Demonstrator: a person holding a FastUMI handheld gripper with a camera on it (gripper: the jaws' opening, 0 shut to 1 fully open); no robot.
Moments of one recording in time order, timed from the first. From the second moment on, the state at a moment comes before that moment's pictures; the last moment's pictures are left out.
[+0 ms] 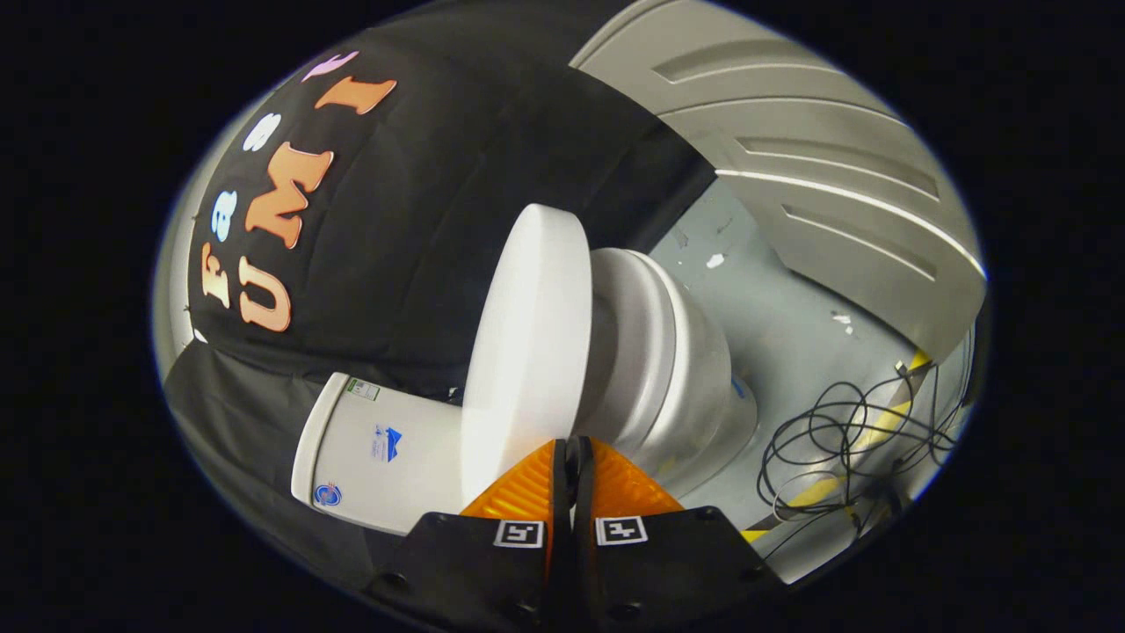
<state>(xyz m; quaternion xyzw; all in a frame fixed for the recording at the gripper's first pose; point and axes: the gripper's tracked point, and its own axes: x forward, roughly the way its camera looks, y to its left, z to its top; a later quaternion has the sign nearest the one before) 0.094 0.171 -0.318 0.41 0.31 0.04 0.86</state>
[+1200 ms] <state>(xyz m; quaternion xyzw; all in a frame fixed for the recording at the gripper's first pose) 0.098 0.251 -0.185 0.15 0.26 0.02 0.95</state>
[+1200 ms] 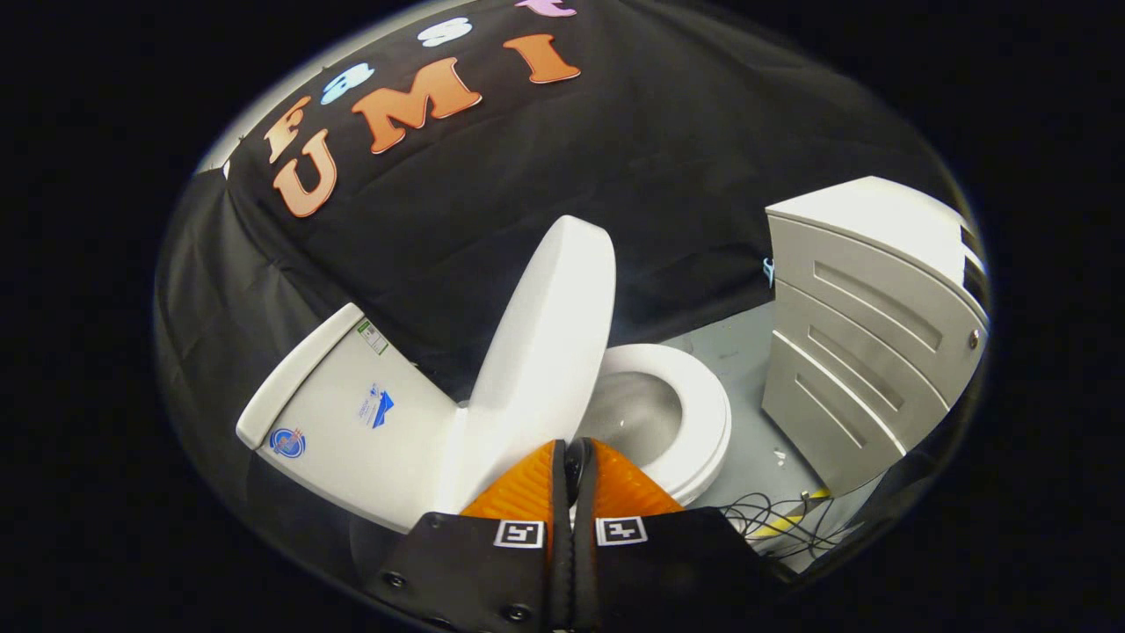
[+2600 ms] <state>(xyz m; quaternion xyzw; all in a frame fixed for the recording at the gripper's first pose) 0.088 0.444 -0.089 -0.08 0.18 0.02 0.98</state>
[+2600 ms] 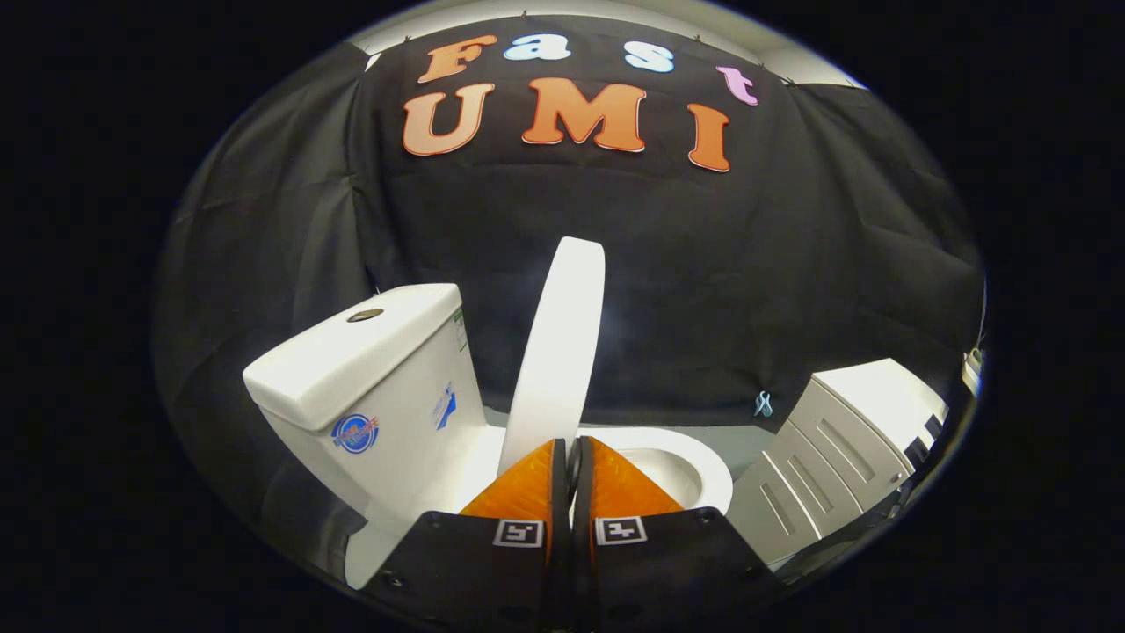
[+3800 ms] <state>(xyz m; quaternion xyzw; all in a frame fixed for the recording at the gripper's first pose) 0.072 0.573 -0.096 -0.14 0.15 0.04 0.98</state>
